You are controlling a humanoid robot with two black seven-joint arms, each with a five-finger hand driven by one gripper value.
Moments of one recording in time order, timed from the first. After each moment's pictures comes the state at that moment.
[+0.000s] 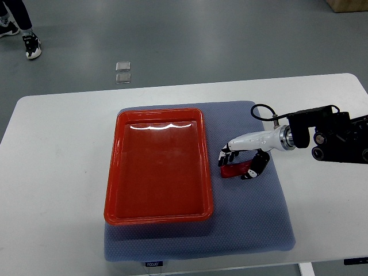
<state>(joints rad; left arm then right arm) -0.03 0.00 -0.05 -0.13 0.12 -0.15 0.03 1.35 -0.48 -0.55 1.22 -1.00 0.02 0.29</state>
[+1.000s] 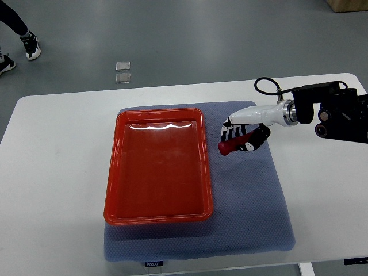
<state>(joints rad) -0.03 0.00 -0.05 -0.13 0.12 -0.15 0.03 1.43 -0.51 -0.49 1.17 -1.01 0.03 0.30</state>
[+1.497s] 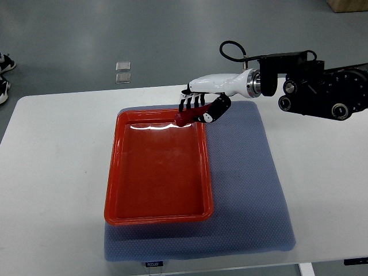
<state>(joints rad) -0.03 0.00 -0.05 -0.13 0.12 -0.15 0.03 1.49 -0.33 -0.37 1.08 -0.94 0.03 0.29</state>
